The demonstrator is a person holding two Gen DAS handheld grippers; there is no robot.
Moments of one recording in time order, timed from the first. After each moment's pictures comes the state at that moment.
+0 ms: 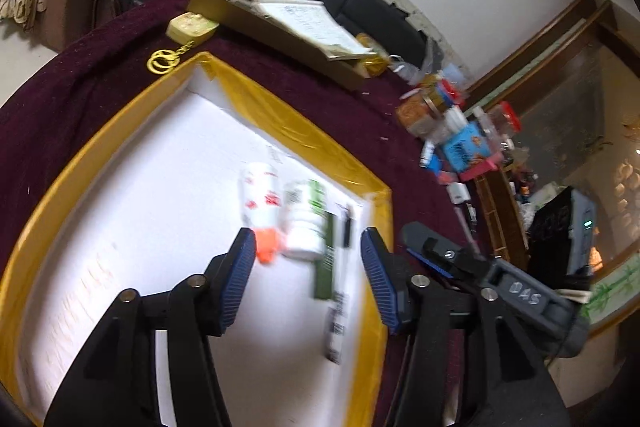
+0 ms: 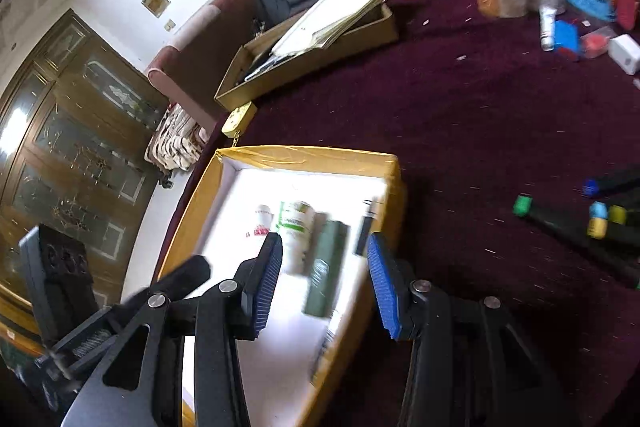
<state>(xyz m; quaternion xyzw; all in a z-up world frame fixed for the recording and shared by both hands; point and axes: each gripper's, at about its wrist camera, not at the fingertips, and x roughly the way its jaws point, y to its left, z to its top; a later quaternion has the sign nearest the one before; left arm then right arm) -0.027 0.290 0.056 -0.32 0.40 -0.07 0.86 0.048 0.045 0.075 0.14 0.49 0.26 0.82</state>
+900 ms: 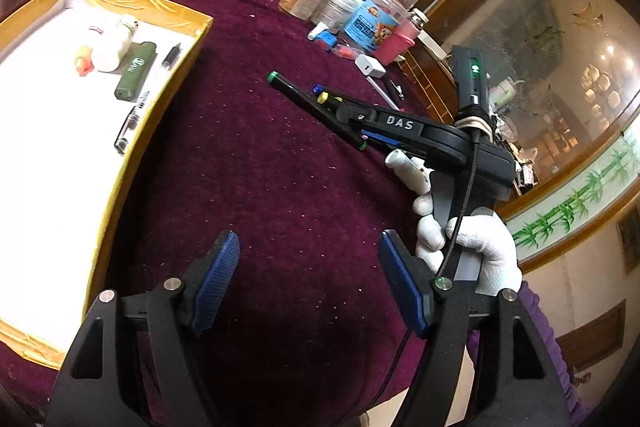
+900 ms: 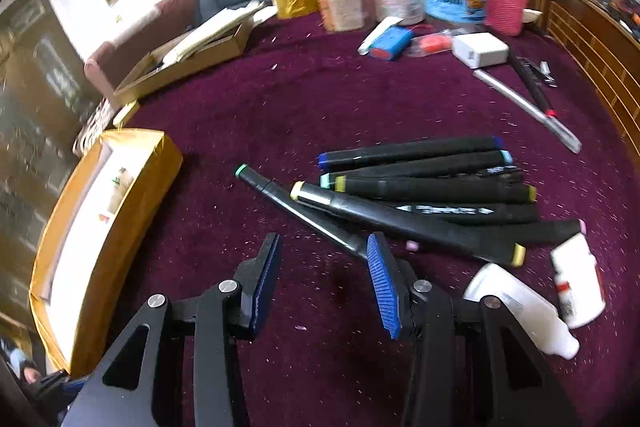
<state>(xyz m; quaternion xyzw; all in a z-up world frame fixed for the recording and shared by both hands) -0.114 0.115 0.048 -0.23 0.44 -0.17 0.85 0.046 -0.099 0.045 0.04 0.48 0.16 0.86</state>
